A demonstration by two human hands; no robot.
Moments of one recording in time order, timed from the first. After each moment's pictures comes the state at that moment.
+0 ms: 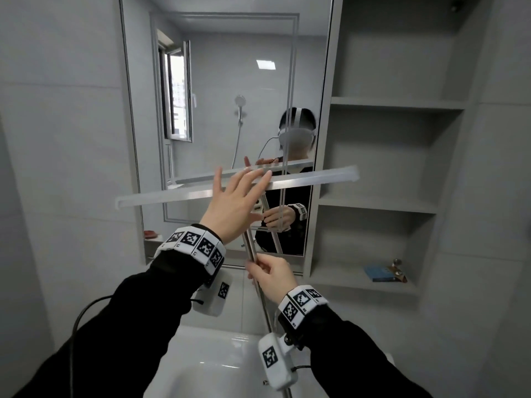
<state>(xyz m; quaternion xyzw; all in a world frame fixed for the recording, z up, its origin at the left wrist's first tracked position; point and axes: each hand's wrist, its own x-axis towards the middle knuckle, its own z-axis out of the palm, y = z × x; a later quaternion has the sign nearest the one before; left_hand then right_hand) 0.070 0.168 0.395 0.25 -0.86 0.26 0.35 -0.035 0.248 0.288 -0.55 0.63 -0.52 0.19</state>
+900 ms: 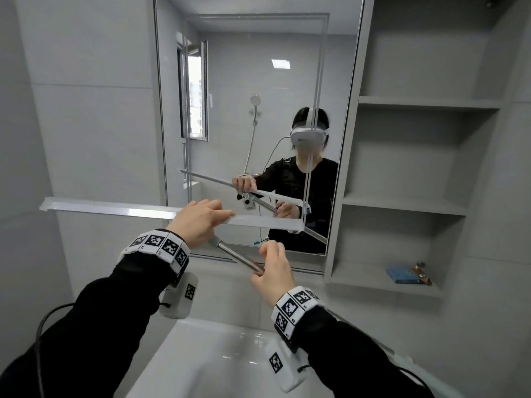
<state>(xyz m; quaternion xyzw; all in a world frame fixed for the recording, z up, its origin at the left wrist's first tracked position) 0.164 0.103 0.366 0.30 -0.91 0.15 0.23 0.013 0.232 0.286 -0.58 0.70 -0.41 0.00</state>
